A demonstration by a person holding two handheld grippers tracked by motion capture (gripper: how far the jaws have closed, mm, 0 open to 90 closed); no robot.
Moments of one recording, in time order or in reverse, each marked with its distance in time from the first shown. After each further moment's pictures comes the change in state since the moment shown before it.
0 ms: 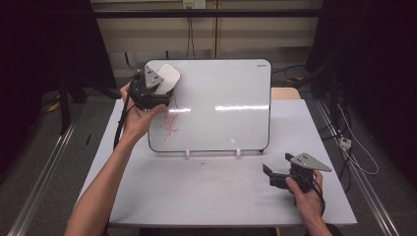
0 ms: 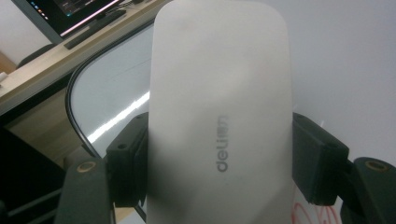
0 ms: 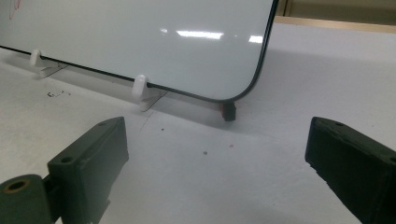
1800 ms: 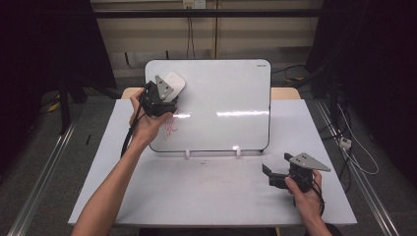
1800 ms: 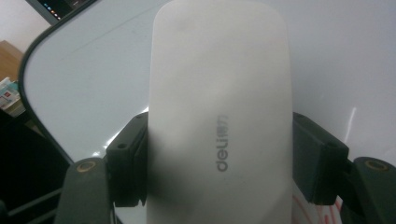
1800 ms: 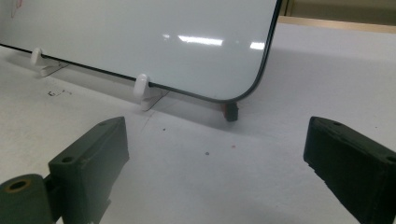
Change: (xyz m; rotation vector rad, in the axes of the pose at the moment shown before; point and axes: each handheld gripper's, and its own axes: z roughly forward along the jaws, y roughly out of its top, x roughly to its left) left arm -0.029 -0.015 0.017 0.042 0.055 0.065; right arm 0.001 0.000 0.001 0.000 0.002 -0.008
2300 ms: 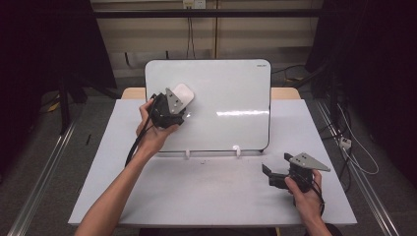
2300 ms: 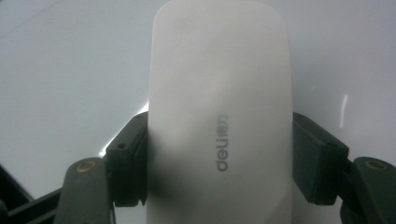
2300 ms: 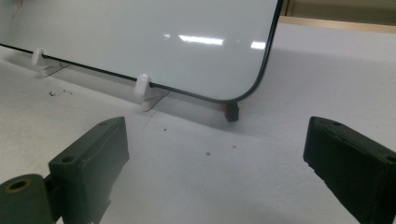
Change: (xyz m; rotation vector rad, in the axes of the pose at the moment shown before) left arm -0.038 -0.011 -0.003 0.003 -0.043 0.076; right arm 0.000 0.000 0.000 0.001 0.003 0.000
